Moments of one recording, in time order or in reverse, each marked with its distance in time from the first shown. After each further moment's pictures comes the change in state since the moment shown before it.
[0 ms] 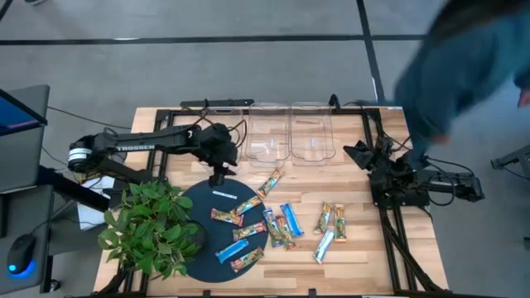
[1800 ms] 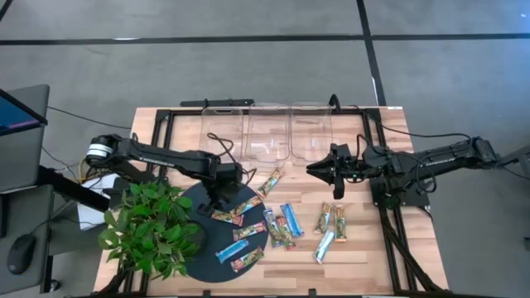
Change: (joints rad) left arm -0.276 0.202 -0.003 -0.145 0.113 0.142; right arm 0.227 0.820 0.486 -0.148 0.011 -0.295
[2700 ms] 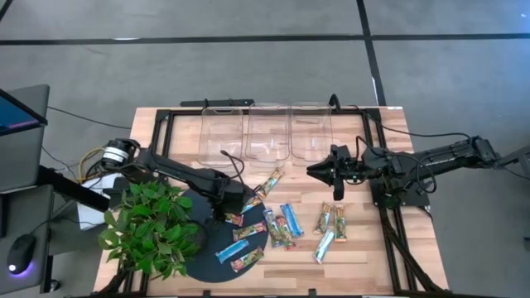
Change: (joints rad) left arm -0.134 0.158 0.000 0.075 -0.105 -0.251; right arm 0.013 0.000 -0.002 -0.024 0.015 -0.001
